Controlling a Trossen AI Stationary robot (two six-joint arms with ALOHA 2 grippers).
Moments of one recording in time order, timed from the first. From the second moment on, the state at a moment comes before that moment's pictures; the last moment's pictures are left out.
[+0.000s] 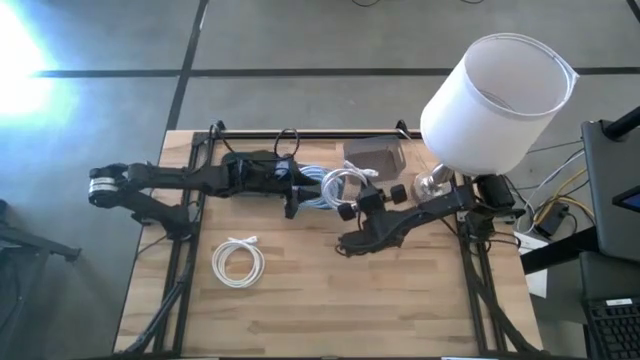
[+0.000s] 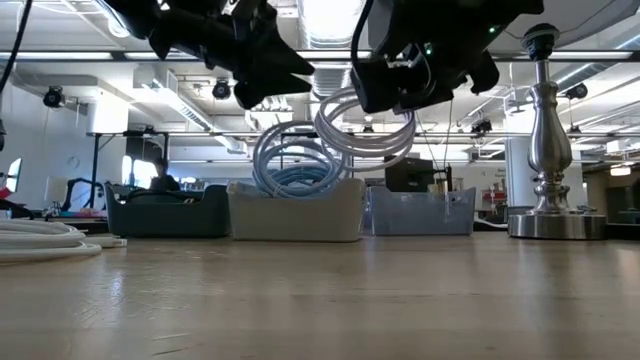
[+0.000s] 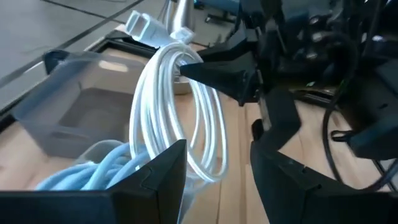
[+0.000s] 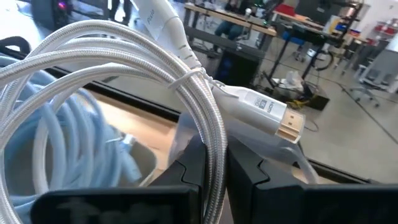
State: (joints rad) left arm 0.21 1.29 0.83 0.18 0.14 -0.19; right arm 0.22 1.86 1.30 -1.08 1.36 1.43
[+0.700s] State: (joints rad) left arm 0.18 1.37 0.84 0.33 0.11 -0.06; right arm 0.33 1.86 1.30 -1.06 1.44 1.38
